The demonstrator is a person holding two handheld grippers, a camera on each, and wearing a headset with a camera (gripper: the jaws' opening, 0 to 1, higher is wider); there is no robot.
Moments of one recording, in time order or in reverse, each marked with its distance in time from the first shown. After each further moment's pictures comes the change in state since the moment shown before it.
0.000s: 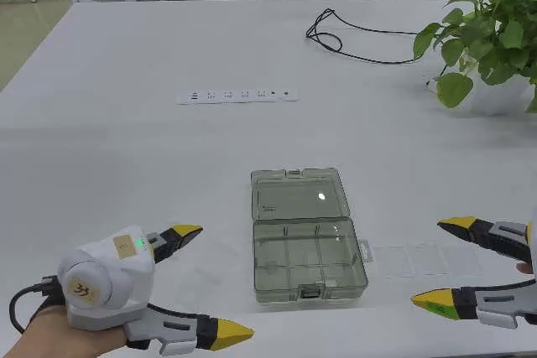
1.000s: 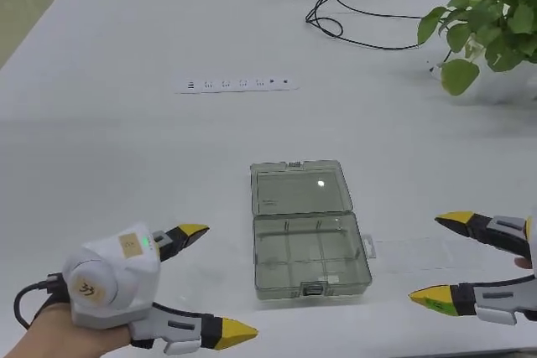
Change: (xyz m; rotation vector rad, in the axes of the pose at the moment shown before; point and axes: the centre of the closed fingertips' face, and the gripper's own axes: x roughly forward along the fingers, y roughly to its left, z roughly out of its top) left arm 0.003 0.001 -0.003 -0.001 0.011 -0.022; right arm 0.005 -0.001 -0.001 0.004 0.013 -0.001
